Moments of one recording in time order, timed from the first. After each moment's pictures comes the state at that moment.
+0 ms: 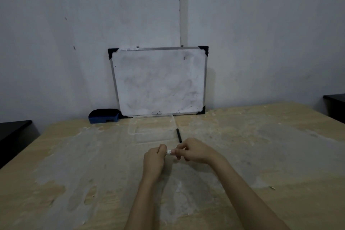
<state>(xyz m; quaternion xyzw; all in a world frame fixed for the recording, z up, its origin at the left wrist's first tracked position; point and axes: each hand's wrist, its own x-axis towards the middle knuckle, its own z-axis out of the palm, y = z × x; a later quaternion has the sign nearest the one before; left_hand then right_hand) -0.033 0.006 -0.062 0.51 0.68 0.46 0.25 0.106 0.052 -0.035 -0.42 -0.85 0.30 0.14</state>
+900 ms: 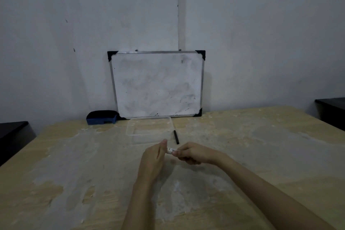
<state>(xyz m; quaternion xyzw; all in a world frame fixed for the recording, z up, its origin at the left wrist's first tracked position) -0.029 -0.010 -0.051 0.60 0.61 0.49 0.18 0.118 0.044 -0.024 -0.37 -0.81 0.43 0.12</state>
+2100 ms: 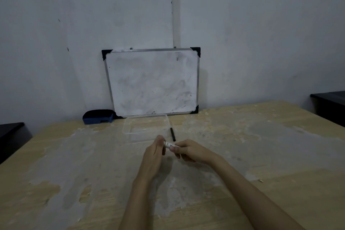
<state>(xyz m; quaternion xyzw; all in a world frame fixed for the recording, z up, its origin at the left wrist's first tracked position) -0.026 -0.006 -0.060 0.60 0.57 0.49 0.27 0.120 0.043 -0.039 -0.40 -0.79 0.42 0.20</state>
